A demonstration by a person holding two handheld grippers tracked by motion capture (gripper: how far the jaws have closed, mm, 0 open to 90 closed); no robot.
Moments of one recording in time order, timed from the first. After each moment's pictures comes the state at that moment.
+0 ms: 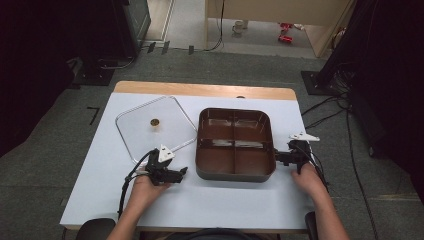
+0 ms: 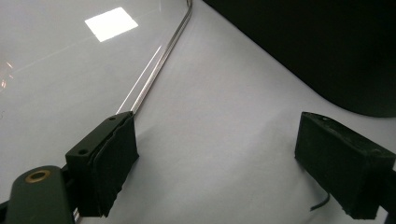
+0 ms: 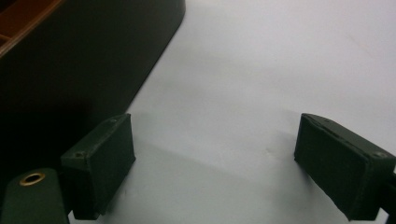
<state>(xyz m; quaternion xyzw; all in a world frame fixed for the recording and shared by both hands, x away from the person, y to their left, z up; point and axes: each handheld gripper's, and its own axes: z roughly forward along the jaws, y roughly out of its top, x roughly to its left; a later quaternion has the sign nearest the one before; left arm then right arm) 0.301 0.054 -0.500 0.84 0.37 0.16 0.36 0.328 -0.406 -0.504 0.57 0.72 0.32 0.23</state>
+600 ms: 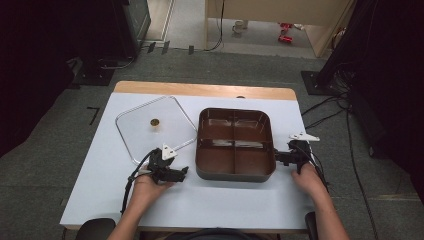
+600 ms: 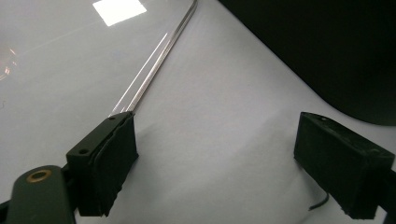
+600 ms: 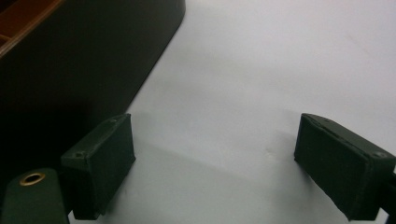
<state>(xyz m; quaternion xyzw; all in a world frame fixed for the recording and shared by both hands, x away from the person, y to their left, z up) 0.301 0.044 -0.494 0.84 0.40 0.16 0.33 0.328 -0.406 -0.504 0.57 0.72 0.32 0.23</state>
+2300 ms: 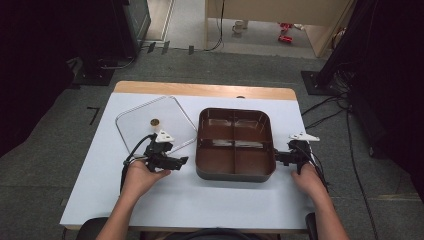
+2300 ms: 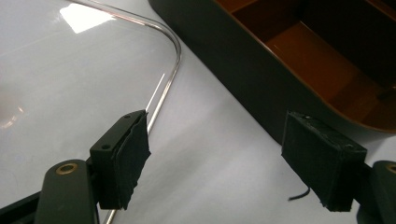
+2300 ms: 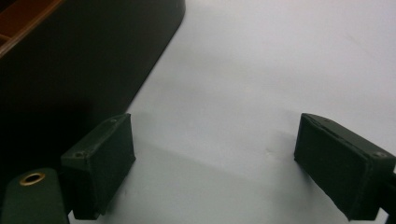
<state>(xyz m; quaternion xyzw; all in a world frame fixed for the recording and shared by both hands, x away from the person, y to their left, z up) 0.324 0.051 -0.443 0.85 0.38 0.09 0.36 0.328 -0.406 -0.504 0.57 0.72 0.32 0.23</state>
